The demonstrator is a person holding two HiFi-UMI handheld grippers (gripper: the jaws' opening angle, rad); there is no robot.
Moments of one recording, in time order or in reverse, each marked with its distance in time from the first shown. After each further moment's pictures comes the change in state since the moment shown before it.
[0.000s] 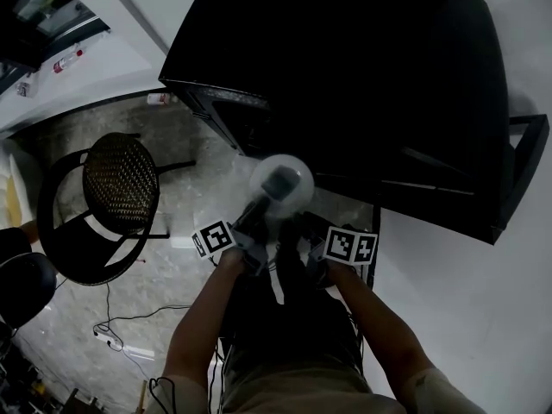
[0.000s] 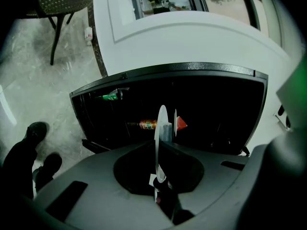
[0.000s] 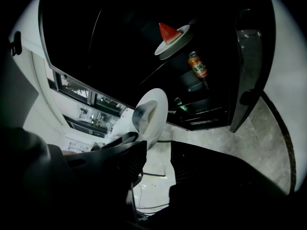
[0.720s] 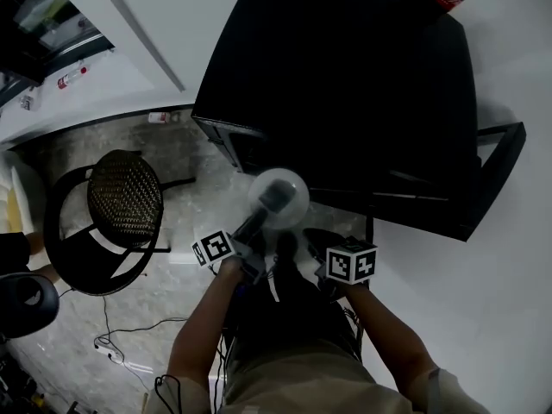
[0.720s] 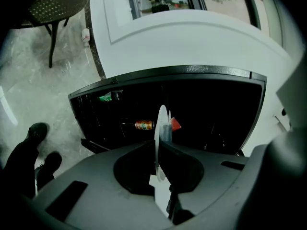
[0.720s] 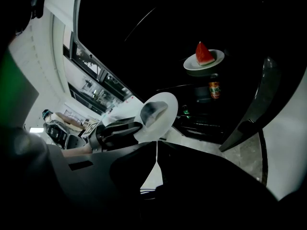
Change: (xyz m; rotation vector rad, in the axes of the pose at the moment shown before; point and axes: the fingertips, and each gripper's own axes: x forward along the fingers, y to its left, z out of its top) left arm -0.010 -0.031 0.011 -0.002 0.015 0.001; right arm -0.043 0.037 0.013 -0.312 0.071 -0.055
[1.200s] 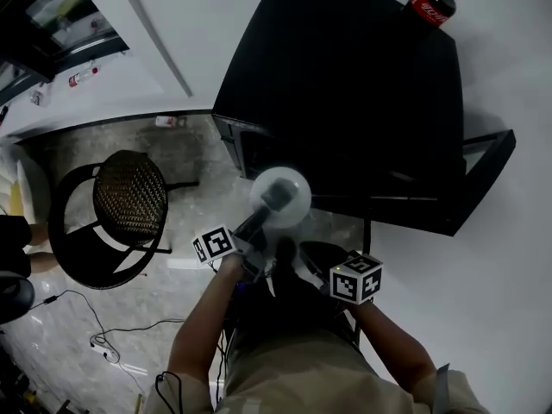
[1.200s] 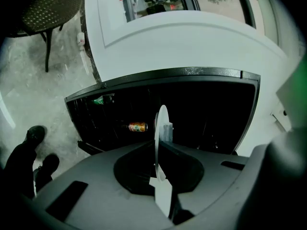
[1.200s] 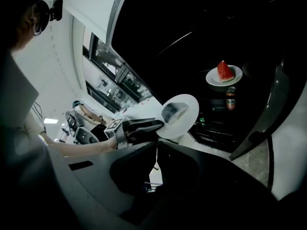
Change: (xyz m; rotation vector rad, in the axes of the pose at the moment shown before) left arm -0.006 -0.033 0.006 0.022 -0.014 -0.024; right arm -0.046 0.063 0.008 -0.106 -0.040 0.136
